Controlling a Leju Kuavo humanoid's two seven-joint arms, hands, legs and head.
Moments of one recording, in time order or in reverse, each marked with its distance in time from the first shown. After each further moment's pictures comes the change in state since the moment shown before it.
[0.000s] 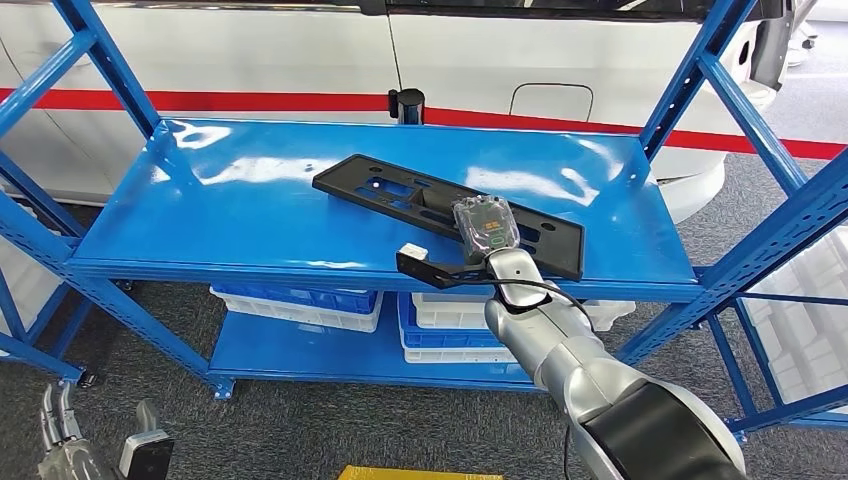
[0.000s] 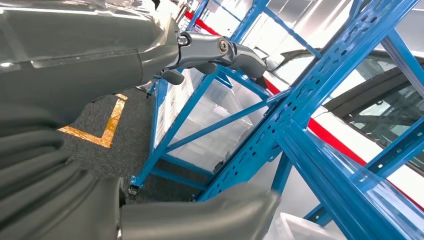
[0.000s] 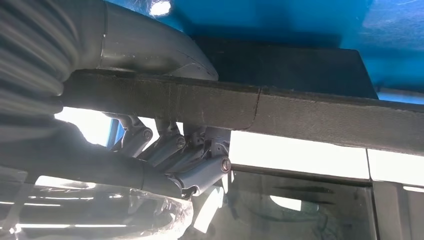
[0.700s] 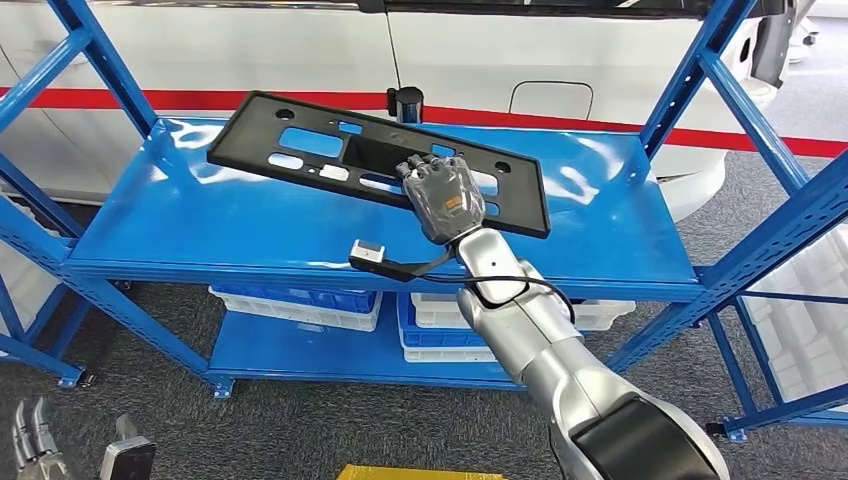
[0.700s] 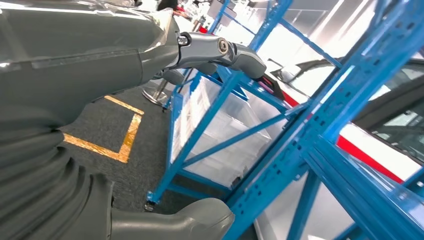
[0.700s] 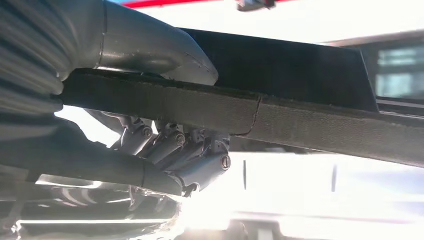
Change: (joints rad) left arm -0.007 0.000 0.095 0.003 -0.012 0.000 0.000; right arm 0.057 0.045 -0.039 -0.329 0.204 -0.150 -0.132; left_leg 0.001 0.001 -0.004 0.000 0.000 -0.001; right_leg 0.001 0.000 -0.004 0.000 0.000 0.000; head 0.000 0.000
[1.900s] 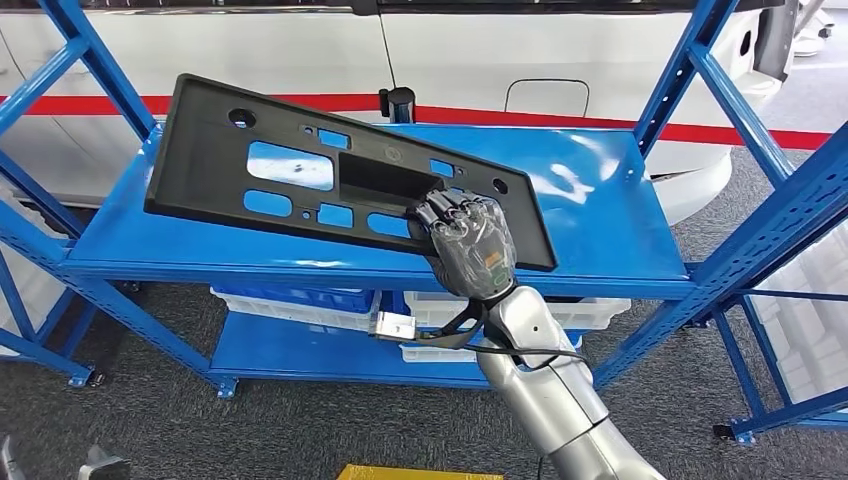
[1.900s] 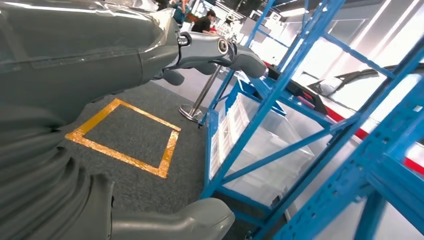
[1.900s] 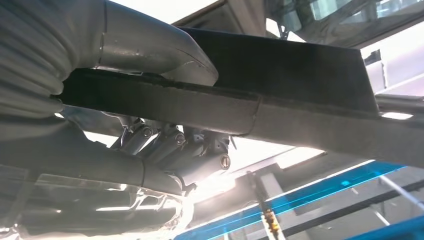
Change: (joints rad) left arm -0.009 -0.001 0.155 0.063 0.002 0.000 0.000; right arm 0.349 -0.120 0.007 -0.579 -0.230 -0.085 -0.247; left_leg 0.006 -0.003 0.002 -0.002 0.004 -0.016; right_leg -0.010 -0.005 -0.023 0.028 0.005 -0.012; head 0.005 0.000
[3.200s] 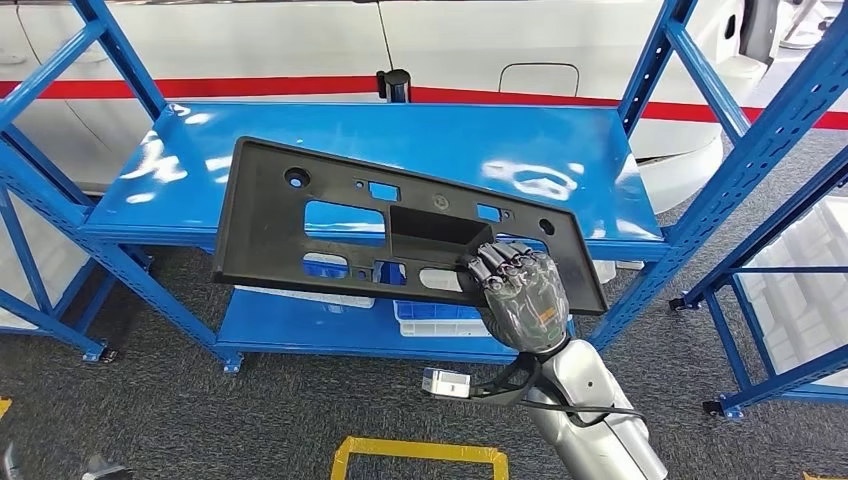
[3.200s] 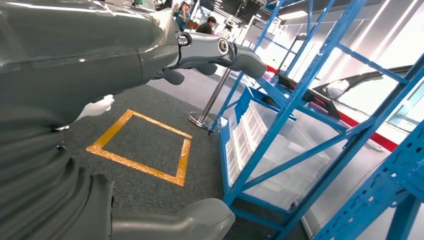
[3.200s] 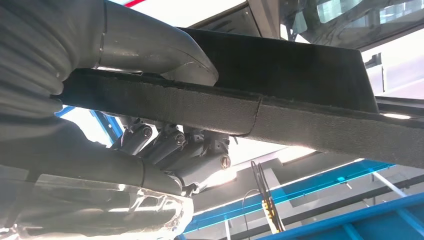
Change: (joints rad) left arm 0.022 0.001 0.005 0.001 -0.010 0.000 0.000; right arm 0.196 -0.183 -0.014 -0.230 -0.015 -0.011 -0.005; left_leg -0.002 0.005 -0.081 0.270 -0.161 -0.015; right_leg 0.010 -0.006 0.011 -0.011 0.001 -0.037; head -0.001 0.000
